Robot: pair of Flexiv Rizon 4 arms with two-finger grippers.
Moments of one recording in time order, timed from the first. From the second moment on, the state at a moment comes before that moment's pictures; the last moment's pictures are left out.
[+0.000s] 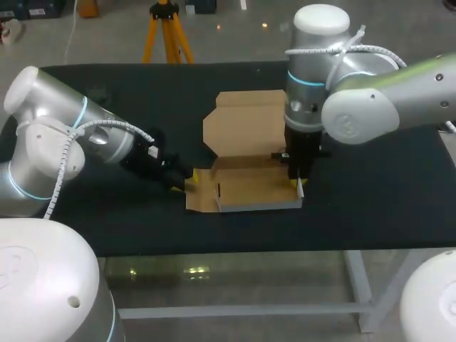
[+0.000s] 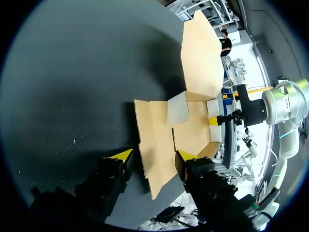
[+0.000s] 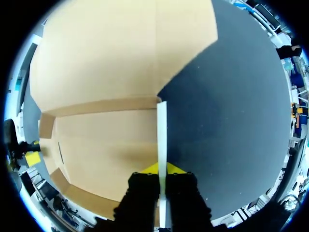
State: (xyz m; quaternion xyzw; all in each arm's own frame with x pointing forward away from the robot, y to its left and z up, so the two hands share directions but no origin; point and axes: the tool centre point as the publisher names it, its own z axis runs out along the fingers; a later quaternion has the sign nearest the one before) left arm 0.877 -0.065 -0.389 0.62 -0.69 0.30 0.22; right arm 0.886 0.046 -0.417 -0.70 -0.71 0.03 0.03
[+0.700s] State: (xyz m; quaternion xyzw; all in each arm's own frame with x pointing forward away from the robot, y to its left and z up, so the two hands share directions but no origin) left arm 0.873 -0.092 -0.377 0.65 -0.69 0.25 0.18; right arm 0.886 0.044 -0.417 -0.70 -0.71 0.03 0.02
